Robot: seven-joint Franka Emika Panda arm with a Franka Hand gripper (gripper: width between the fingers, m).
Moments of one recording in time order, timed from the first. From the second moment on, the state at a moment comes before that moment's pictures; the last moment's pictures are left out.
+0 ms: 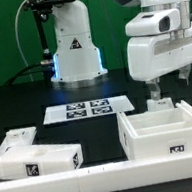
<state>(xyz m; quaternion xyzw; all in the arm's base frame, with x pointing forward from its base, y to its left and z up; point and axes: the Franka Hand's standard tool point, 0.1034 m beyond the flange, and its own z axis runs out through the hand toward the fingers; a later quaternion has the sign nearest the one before) 0.461 0.142 0.047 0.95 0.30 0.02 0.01</state>
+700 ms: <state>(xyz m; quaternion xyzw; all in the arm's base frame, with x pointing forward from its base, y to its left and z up) 0.439 0.149 0.040 1.00 -0.07 0.01 -0.01</state>
